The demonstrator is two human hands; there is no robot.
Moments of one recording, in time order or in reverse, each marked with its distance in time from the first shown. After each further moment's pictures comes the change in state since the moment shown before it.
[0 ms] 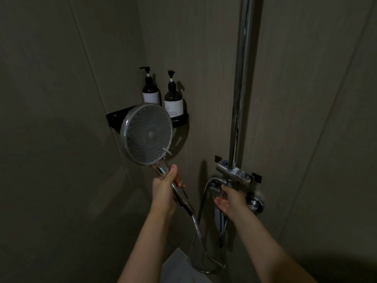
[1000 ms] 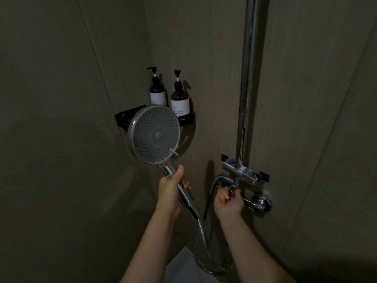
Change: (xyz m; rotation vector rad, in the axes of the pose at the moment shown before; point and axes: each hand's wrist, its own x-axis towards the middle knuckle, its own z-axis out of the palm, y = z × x) left_hand -0.003 0.001 -0.005 -0.031 0.000 -0.077; right_hand -0.002 0.029 0.019 0.964 -0.254 0.059
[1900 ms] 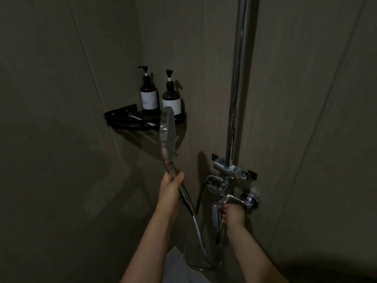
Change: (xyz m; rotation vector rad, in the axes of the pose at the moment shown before) left_hand -0.007 -0.011 0.001 0.262 -0.036 -0.035; right_hand 0.004 -0.037 -0.041 -1.216 0.462 -0.254
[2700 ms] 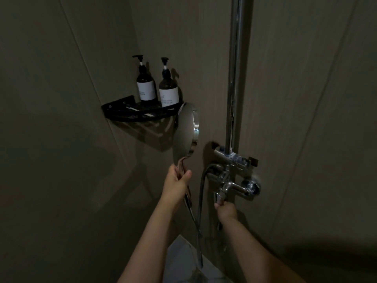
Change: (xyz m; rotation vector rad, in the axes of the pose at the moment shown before) left_hand -0.011 -0.004 0.000 0.329 -0.082 0.020; right_hand 0.008 0.038 0.008 -0.626 -0.092 -0.149
